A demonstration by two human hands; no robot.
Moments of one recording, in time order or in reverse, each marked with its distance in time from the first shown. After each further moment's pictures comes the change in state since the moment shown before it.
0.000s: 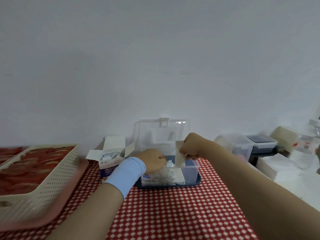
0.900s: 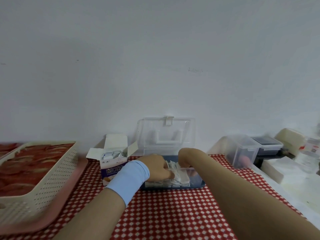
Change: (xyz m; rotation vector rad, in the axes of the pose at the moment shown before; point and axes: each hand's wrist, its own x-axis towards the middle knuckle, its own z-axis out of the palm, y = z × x) left_hand 0.013 -0.009 0.020 0.059 -0.075 0.075; right_hand 0.023 -0.016 0.049 -0.590 -0.191 0.109
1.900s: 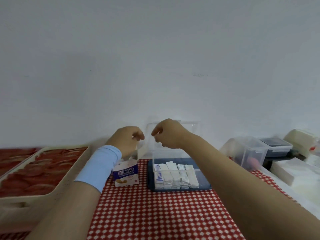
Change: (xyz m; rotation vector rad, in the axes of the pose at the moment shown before) left_hand -0.066 -0.066 -0.082 -0.294 0.564 -0.130; right_hand -0.054 -0.059 -0.059 0.485 0.455 -0.518
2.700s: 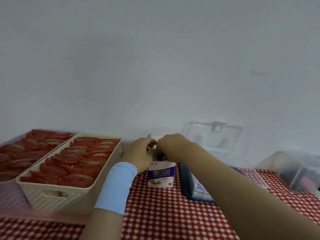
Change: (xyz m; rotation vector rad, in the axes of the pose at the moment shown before) left_hand -0.019 -0.093 0.010 -0.047 0.041 -0.096; right_hand 0.063 -0.060 0.103 -0.790 -0.339 -0.345
